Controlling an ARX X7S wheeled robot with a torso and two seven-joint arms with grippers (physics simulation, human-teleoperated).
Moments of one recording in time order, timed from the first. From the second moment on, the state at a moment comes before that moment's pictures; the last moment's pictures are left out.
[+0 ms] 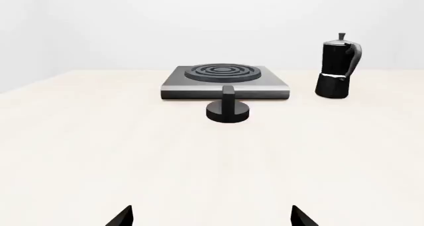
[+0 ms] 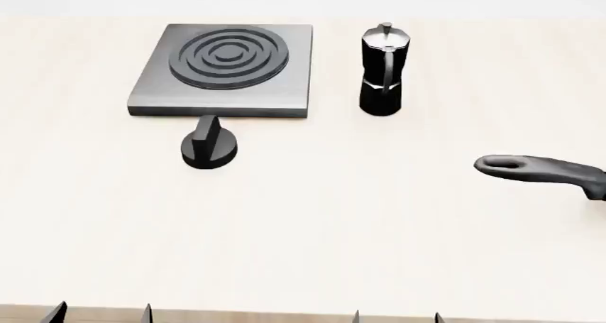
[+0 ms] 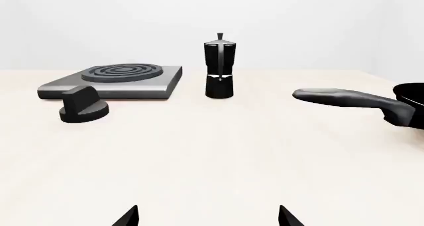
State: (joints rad) left arm 0.00 0.00 0.00 0.00 0.00 0.00 0.00; right arm 0.00 0.00 0.00 0.00 0.00 0.00 0.00
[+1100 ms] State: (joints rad) left arm 0.03 -0.08 0.11 -0.05 -0.04 0.13 -0.10; right arm 0.01 0.08 -0.10 0.02 0.02 -0.05 0.10
